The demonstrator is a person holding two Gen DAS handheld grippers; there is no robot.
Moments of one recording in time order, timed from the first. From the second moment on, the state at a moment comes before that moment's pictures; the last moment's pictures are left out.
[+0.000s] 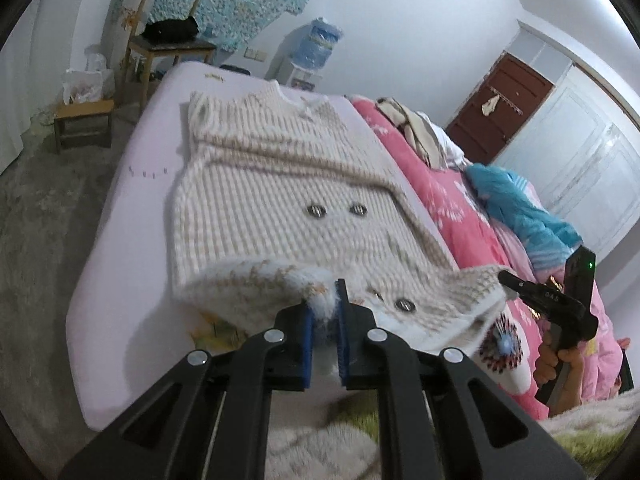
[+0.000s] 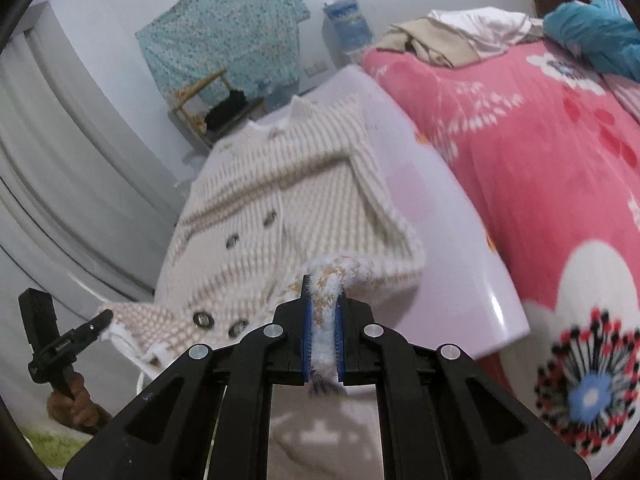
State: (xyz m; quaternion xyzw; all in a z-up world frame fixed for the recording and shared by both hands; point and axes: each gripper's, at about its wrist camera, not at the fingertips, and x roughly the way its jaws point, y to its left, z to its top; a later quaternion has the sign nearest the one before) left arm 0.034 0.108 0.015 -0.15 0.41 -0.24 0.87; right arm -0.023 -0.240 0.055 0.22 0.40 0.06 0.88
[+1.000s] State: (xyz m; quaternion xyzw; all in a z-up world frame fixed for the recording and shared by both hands) left arm 0.236 0.150 -0.035 -0.22 0.46 -0.13 0.85; right arm 0.205 -0.263 -0.006 0.24 0.44 0.04 0.86
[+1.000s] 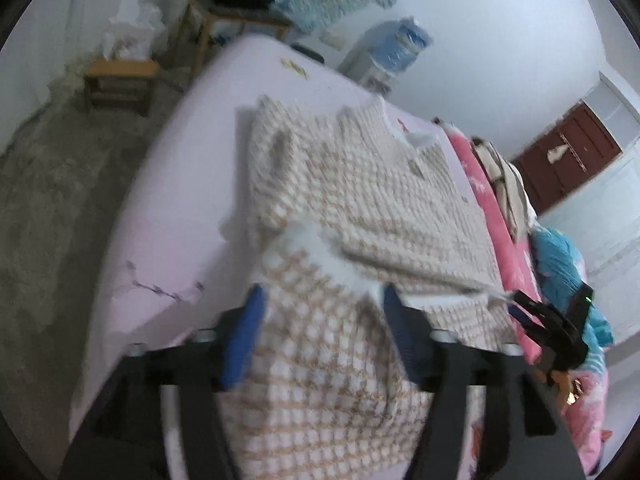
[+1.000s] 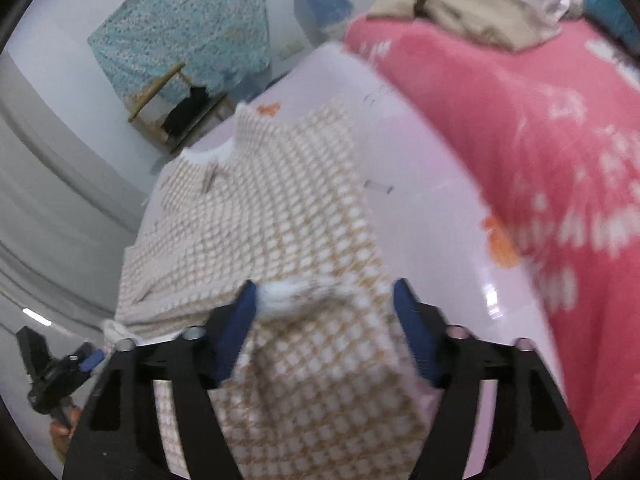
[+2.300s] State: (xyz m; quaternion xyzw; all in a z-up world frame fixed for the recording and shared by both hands) left arm 0.131 0.135 -0.067 -0.27 0.44 -0.08 0.85; right arm 0.098 -0.272 -0.014 0.30 0.39 -0.01 0.87
